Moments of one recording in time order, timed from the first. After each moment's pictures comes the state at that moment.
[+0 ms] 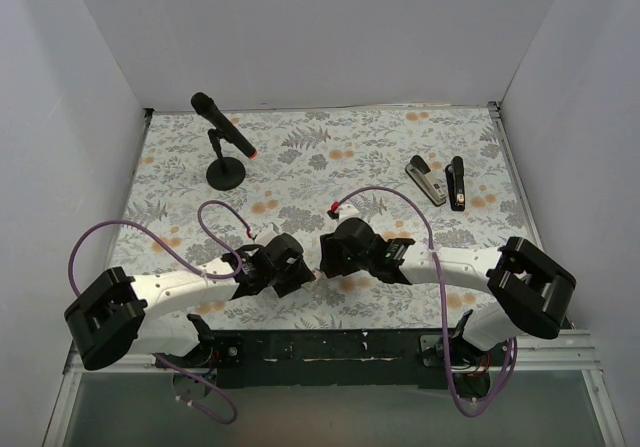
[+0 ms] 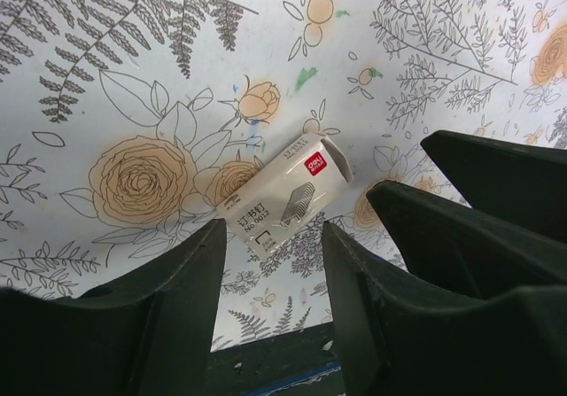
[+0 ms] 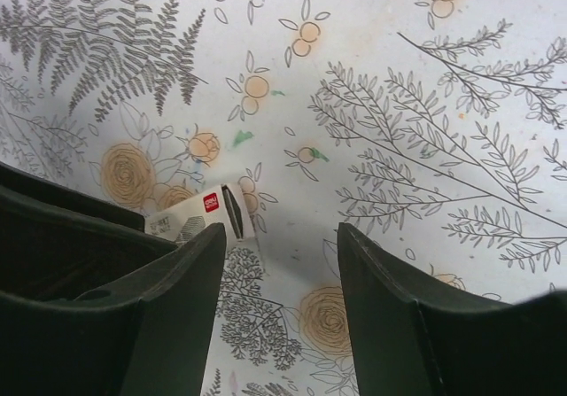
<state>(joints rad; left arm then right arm) -0.96 1.23 0.57 -0.31 -0.17 -1.36 1.04 1.47 0.73 -0.04 0.13 0.58</state>
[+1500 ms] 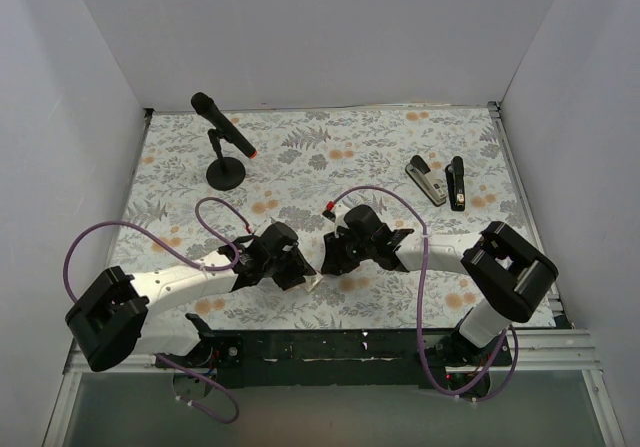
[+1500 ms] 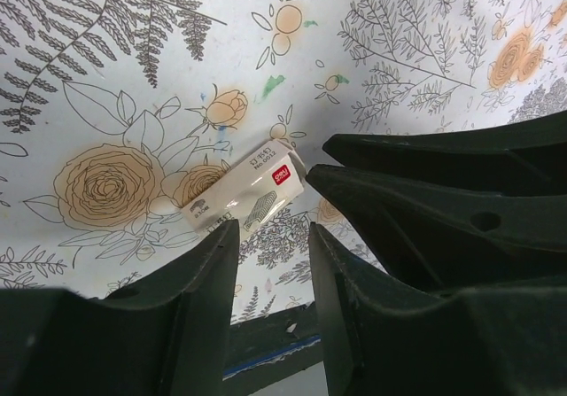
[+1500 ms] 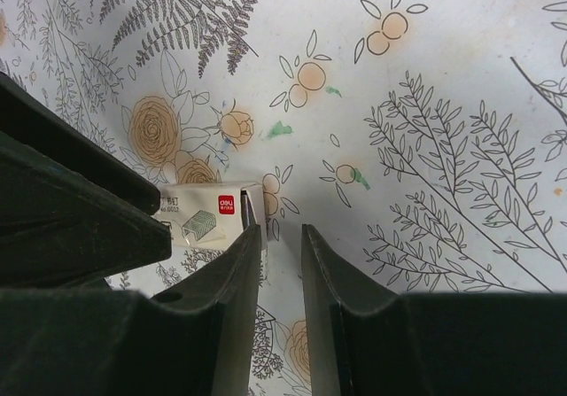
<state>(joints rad) -0.87 1.24 0.60 -0.29 -0.04 -1.36 0.87 1.60 0.70 0.12 -0.32 0.39</state>
